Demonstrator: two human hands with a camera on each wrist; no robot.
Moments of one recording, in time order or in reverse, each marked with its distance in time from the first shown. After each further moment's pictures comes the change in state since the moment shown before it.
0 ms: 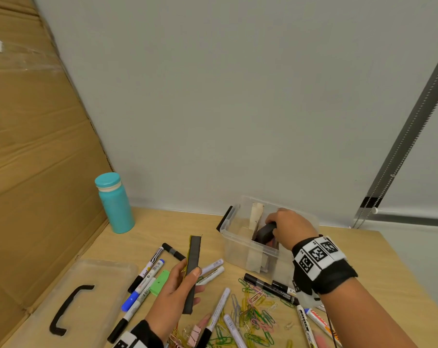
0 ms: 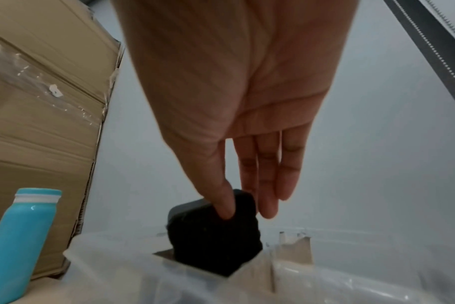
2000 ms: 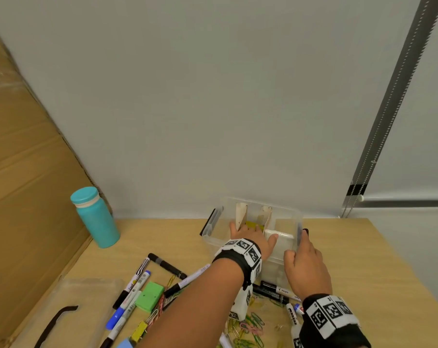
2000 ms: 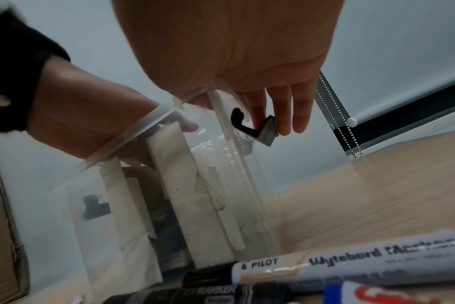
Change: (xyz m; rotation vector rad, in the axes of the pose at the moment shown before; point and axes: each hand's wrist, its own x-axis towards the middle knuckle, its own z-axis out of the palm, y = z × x) left_hand 0.130 0.033 0.192 1.646 -0.126 0.346; right_hand -0.064 0.054 0.085 0.421 0.368 0.368
